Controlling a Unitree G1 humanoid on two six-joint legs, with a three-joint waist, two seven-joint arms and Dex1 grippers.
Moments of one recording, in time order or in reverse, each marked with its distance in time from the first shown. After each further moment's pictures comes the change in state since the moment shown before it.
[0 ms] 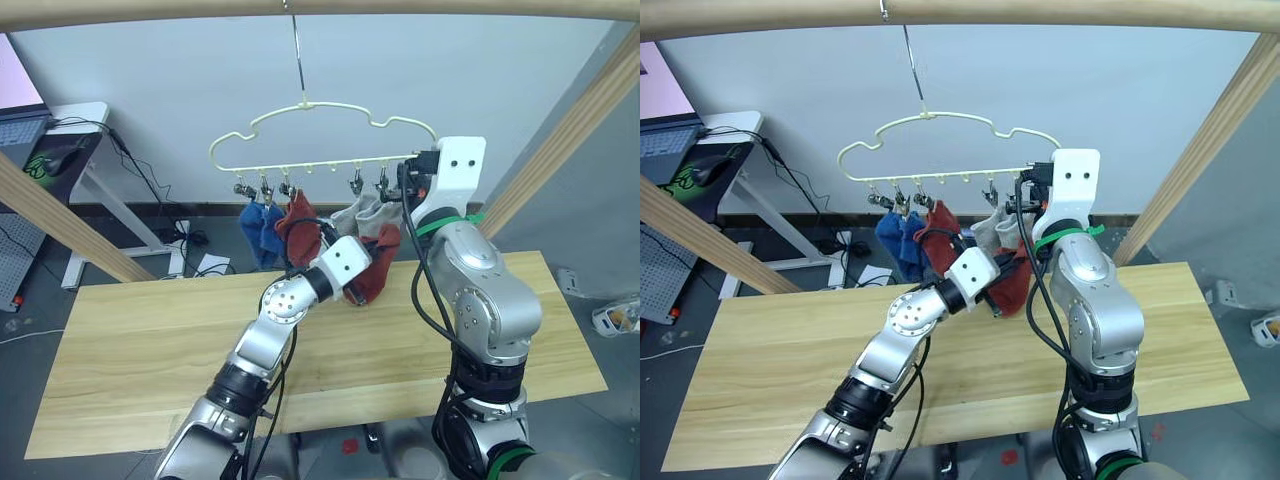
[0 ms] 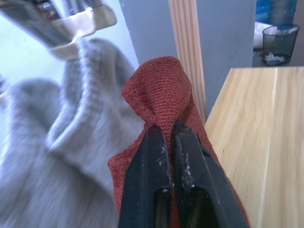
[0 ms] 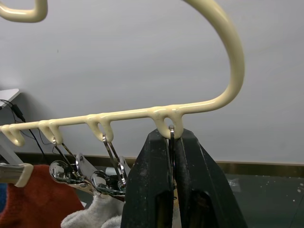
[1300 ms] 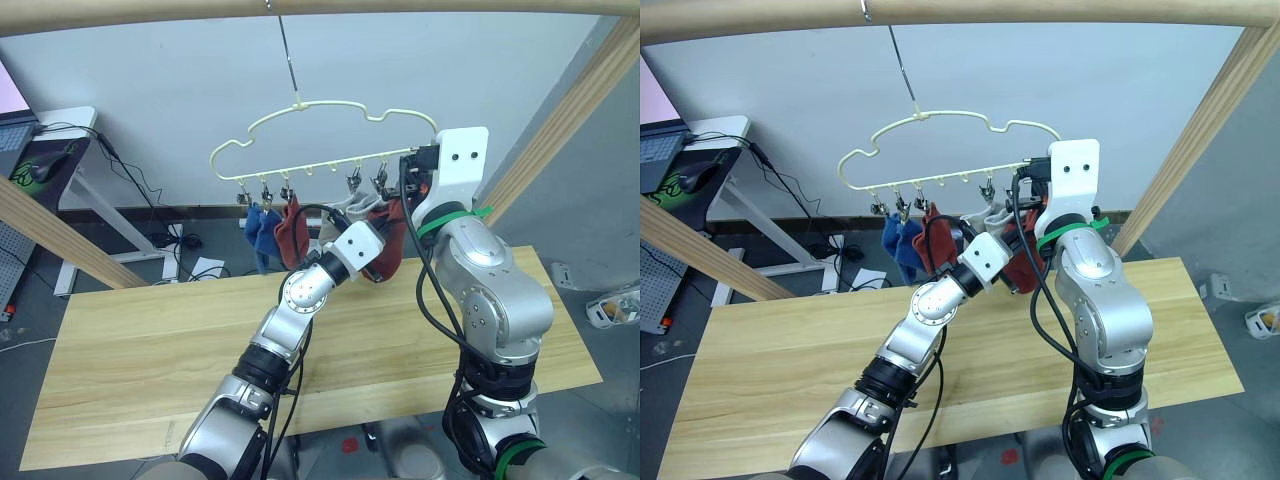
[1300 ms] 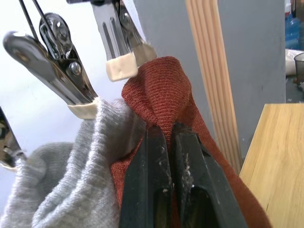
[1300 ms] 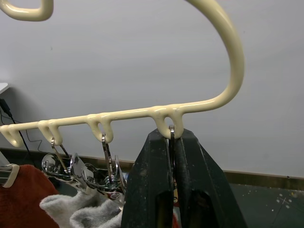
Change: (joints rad) left arm -0.083 -0.072 0.033 0.206 0.052 -0.256 0.149; right arm -0.014 -0.072 0.035 -0.030 -0.007 0.025 0.014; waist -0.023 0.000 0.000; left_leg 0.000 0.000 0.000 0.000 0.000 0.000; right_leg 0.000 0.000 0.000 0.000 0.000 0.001
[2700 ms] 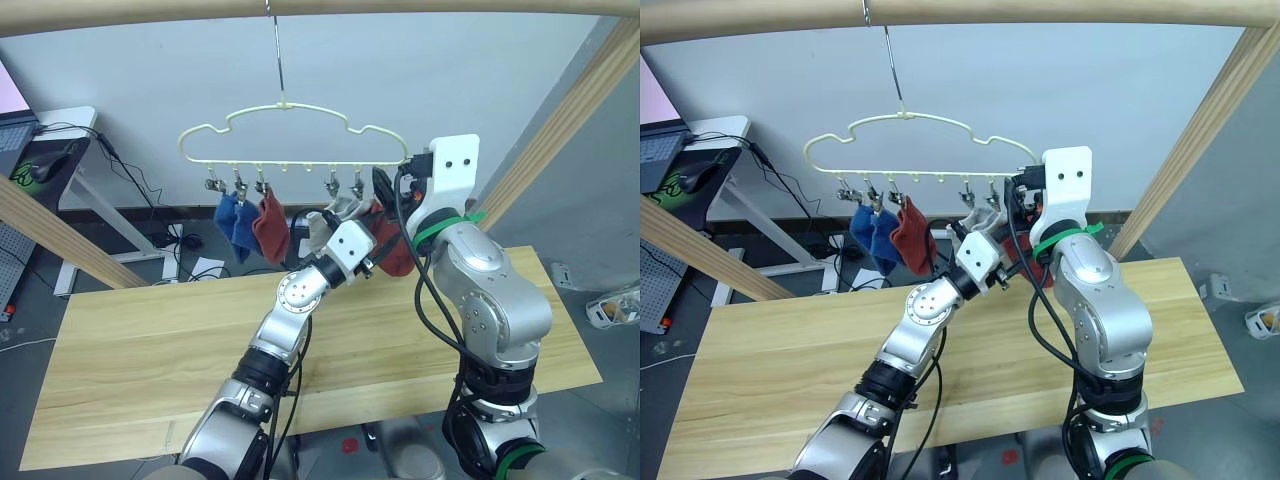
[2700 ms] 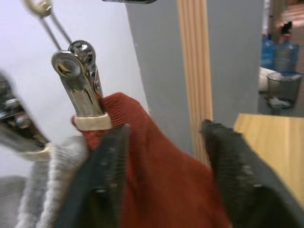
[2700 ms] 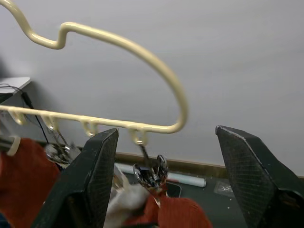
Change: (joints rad) left arm 0.054 0.030 0.039 -0.077 -0.139 0.087 -0.161; right arm 0.045 -0.027 -0.012 -0.027 0.047 0.003 0.068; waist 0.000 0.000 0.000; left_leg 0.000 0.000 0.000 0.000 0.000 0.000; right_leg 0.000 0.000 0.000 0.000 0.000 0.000
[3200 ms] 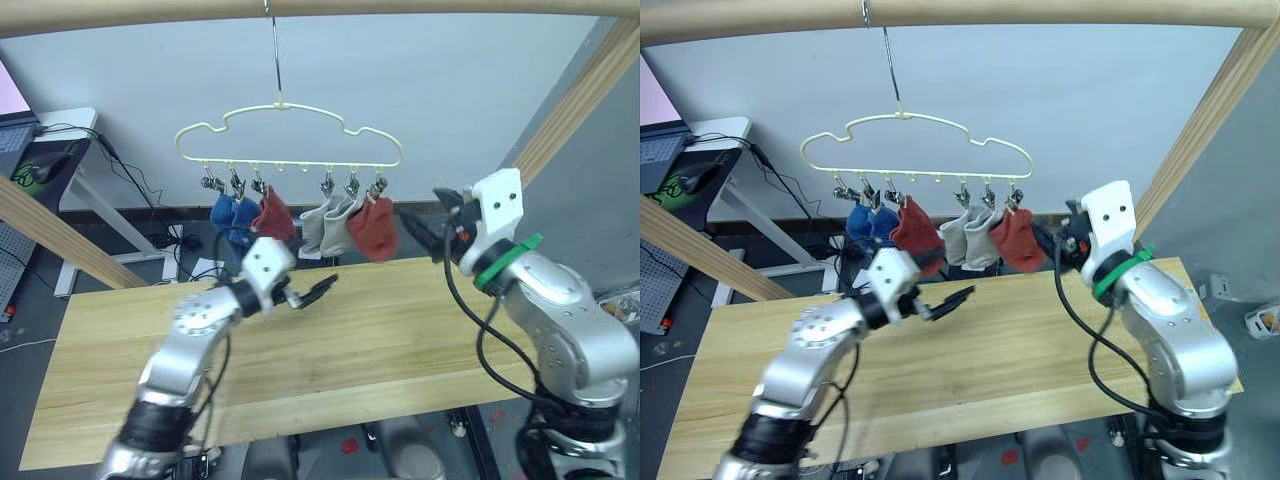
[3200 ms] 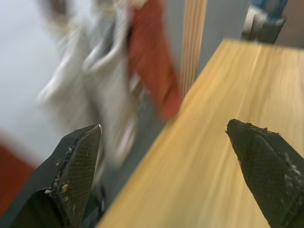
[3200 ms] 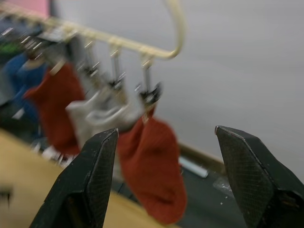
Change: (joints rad) left arm 0.322 0.493 0.269 -0.566 -0.311 0.604 -0.247; right arm 0.242 -0.469 -0.114 -0.150 0.237 -0.057 0.445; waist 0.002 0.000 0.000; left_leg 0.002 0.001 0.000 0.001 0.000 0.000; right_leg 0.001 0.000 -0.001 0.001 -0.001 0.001
